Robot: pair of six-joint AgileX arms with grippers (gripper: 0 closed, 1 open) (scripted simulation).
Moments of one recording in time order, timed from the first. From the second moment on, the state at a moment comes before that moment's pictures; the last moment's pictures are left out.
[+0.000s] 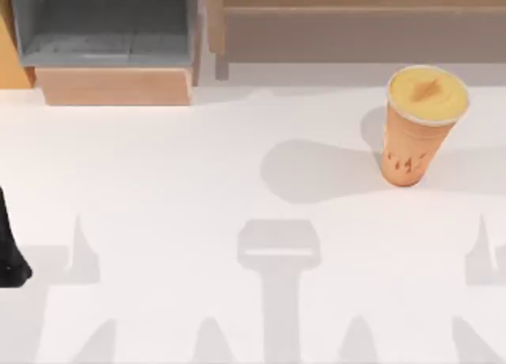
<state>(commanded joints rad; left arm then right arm) 0.00 0.00 0.00 0.00 0.00 0.00 0.00 0.00 0.00 0.00 0.00 0.00</state>
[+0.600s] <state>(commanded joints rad) 0.00 0.00 0.00 0.00 0.00 0.00 0.13 0.37 0.08 0.32 0.15 0.02</state>
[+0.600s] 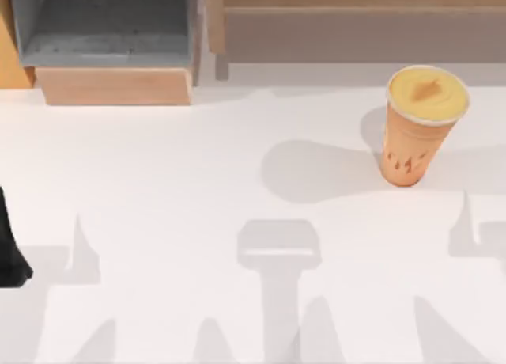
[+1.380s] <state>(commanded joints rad) 0.00 0.00 0.00 0.00 0.00 0.00 0.54 1.62 0.24 1.27 0.57 0.08</state>
